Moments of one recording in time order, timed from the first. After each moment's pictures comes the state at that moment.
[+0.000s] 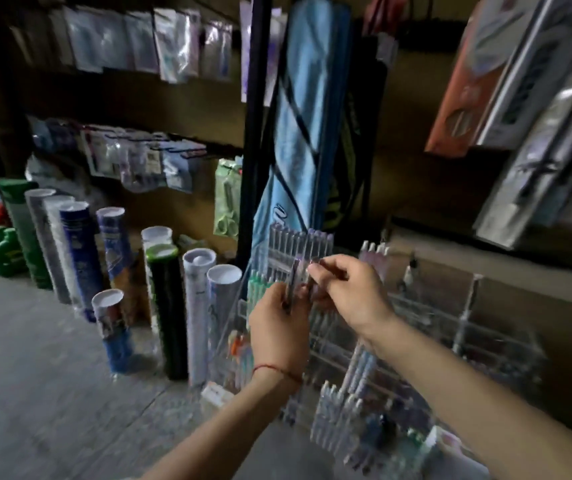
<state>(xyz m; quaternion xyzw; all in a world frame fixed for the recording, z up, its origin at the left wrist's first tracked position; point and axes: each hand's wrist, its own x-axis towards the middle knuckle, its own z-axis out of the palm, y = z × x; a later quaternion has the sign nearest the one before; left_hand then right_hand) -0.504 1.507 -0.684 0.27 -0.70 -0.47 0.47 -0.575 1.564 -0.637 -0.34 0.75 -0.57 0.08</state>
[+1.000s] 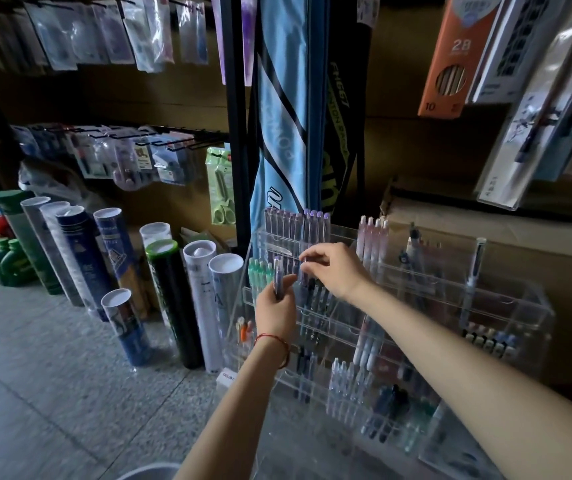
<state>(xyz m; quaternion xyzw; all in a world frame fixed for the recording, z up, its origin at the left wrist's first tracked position) -0.543 1.479 -0.718 0.29 -0.64 -0.62 0.34 -0.631 1.542 -0.666 -0.41 0.82 -0.40 0.03</state>
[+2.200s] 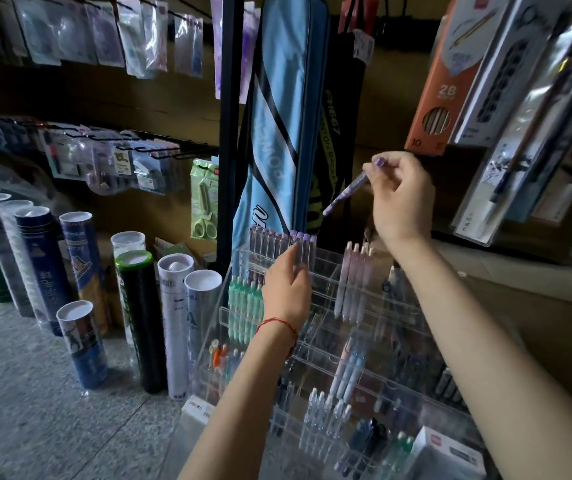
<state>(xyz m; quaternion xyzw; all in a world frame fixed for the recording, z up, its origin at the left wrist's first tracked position) -0.574 1.484 -0.671 0.19 -0.74 -0.55 0.34 -0.652 1.572 -0.558 -0.34 0.69 -0.58 -0.27</state>
